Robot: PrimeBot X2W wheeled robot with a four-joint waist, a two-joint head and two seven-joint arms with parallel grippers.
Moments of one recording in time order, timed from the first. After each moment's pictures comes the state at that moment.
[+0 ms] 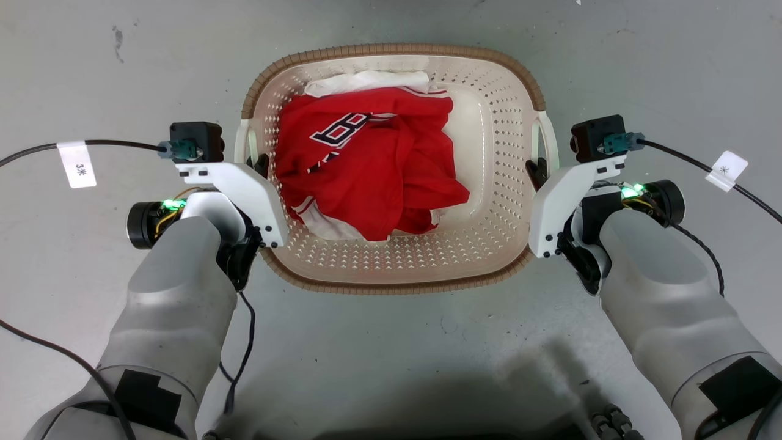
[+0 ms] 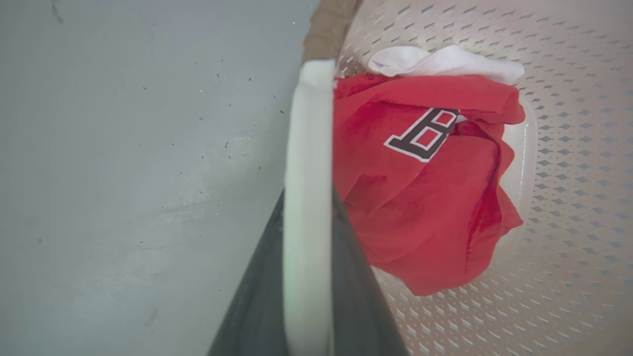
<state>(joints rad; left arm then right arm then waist) -0.96 0.15 -0.39 1.20 -0.57 -0.13 -0.06 -0.97 -0.06 0.56 1.20 0.54 0.12 -0.04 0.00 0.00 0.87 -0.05</state>
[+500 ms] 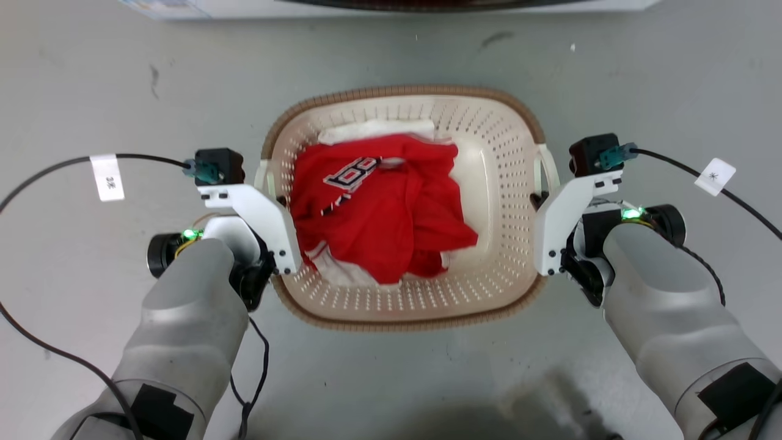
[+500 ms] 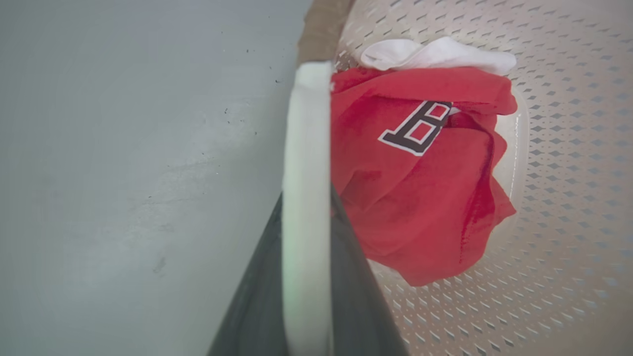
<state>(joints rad) -0.93 0.14 -0.51 1.20 -0.71 -0.12 0.06 -0.96 -0.07 0.64 1.24 0.64 0.12 0.07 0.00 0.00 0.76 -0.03</state>
